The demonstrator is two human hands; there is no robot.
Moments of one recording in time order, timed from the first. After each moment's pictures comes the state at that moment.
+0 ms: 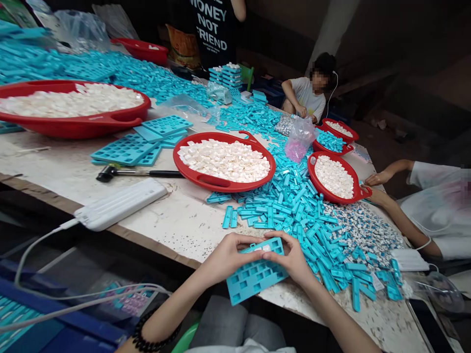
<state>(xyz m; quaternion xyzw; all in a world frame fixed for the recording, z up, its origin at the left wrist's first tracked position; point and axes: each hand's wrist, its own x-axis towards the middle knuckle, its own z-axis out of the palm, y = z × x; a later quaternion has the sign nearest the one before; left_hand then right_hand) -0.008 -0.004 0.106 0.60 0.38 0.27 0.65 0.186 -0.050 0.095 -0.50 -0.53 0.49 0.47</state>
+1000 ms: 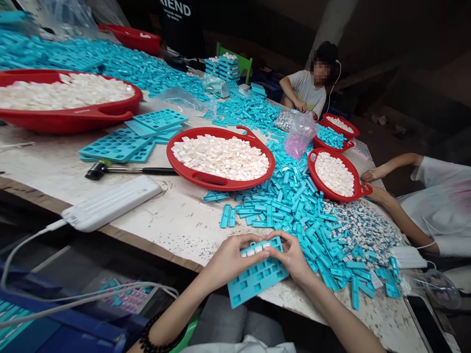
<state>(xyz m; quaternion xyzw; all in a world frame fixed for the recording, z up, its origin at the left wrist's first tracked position) 0.000 -0.007 0.110 0.67 0.42 0.24 0.57 0.188 -0.045 0.089 -0.50 -0.49 0.53 0.48</state>
